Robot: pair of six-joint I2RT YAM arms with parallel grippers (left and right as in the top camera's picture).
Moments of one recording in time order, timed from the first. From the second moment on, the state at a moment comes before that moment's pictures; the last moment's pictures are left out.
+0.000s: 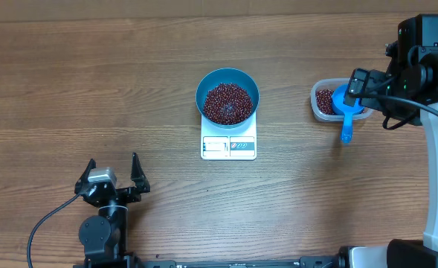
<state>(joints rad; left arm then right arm) 0.11 0.01 0.01 -0.08 0.02 -0.11 -0.03 1.56 1.85 -1.52 0.04 0.28</state>
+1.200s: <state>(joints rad) 0.02 0.01 0.01 -0.08 0.02 -0.06 -0.03 1.56 1.85 -1.52 0.04 0.28</state>
